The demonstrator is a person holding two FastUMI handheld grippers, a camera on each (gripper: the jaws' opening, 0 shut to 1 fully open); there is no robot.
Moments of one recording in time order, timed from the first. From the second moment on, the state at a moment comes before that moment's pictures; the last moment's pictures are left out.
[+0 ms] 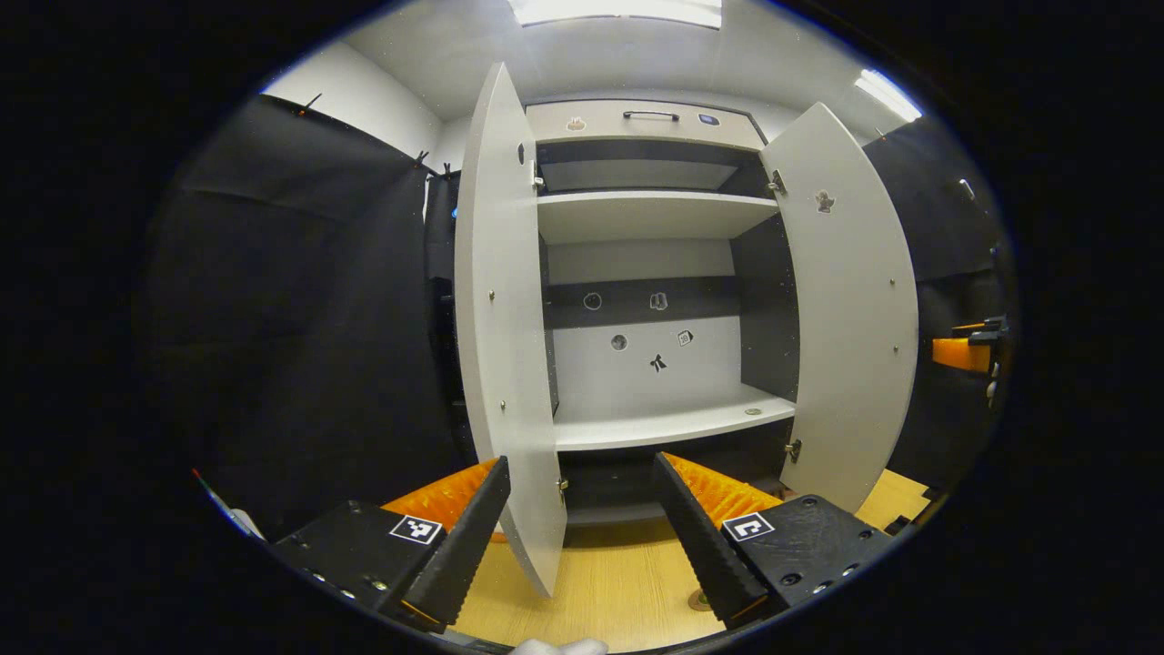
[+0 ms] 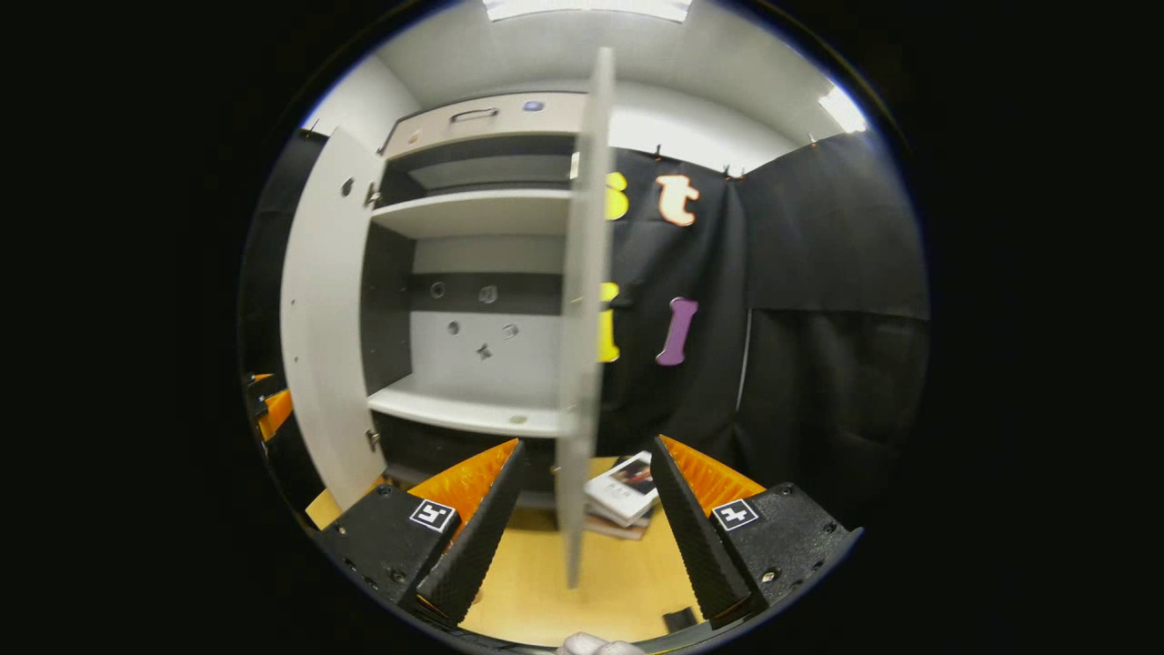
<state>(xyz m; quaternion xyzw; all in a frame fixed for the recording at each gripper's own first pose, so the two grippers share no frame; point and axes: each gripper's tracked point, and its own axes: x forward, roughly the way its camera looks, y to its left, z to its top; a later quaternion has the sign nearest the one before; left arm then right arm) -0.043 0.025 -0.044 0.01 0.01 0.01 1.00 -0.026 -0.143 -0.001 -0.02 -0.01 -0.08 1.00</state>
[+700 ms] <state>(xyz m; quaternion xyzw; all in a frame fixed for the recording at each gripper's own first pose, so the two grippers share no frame) -0.077 -0.046 -0.029 0.00 0.02 0.13 0.99 0.073 -0.183 0.030 0.00 0.02 0.09 1.00</state>
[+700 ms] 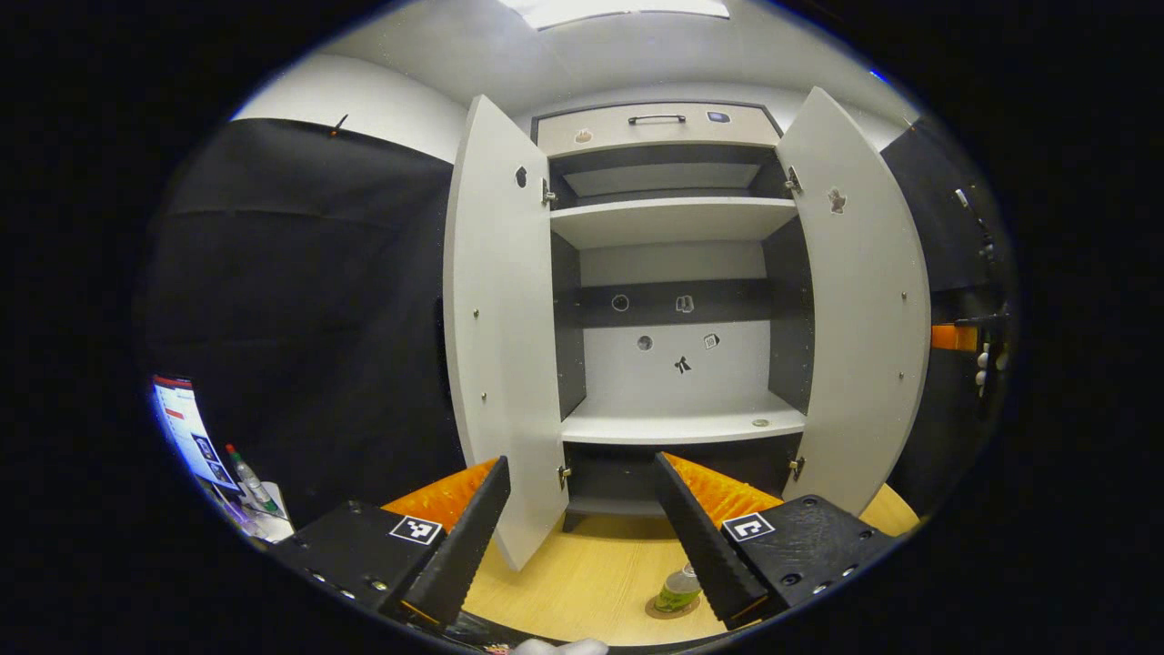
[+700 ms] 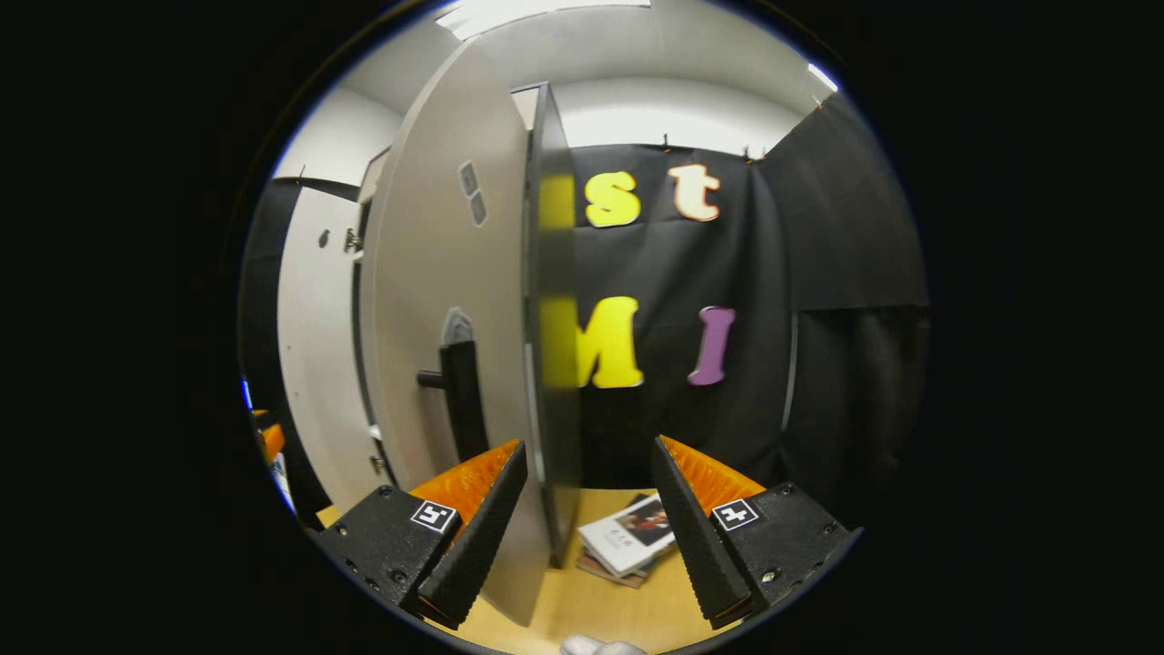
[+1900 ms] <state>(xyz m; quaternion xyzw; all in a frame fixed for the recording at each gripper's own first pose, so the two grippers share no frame) -0.075 0.033 -0.042 0.00 0.03 0.09 1.00 0.065 0.014 -0.005 -0.06 0.05 0.16 0.98</state>
